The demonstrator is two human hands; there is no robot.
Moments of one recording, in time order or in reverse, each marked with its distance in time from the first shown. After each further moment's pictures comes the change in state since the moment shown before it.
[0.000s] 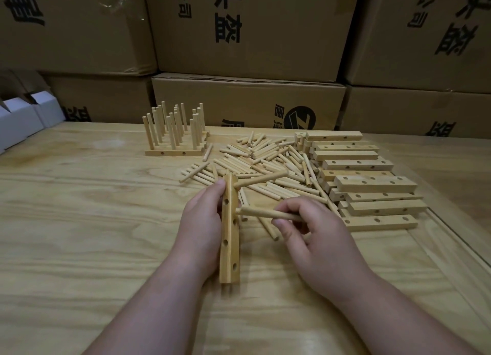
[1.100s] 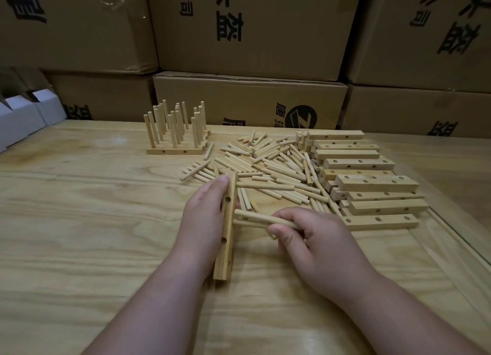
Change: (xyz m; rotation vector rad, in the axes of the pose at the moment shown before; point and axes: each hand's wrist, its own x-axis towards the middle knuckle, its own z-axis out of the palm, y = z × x) left_hand -0.005 0.007 0.003 0.150 0.074 0.093; right_hand -0.002 -0.001 -0.004 0.004 -0.084 -0.072
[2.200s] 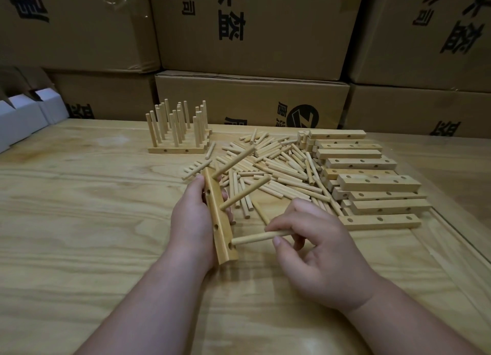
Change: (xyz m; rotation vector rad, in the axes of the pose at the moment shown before) left_hand 0.011 0.000 -0.003 -0.426 0.077 -0.212; right_hand -0.002 -0.006 0.001 0.135 0.041 -0.134
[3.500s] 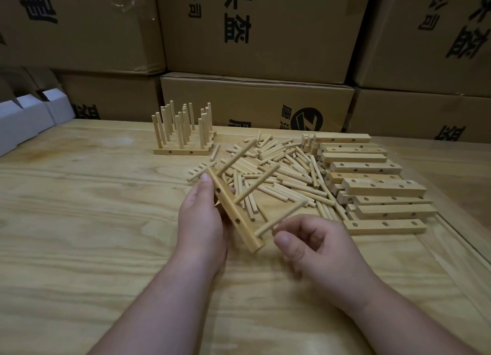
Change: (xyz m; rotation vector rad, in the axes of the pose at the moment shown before) left_hand -0.001 -0.007 0.001 -0.001 0.039 0.129; right_hand -0.001 -0.005 0.002 0.451 -0.061 0.515
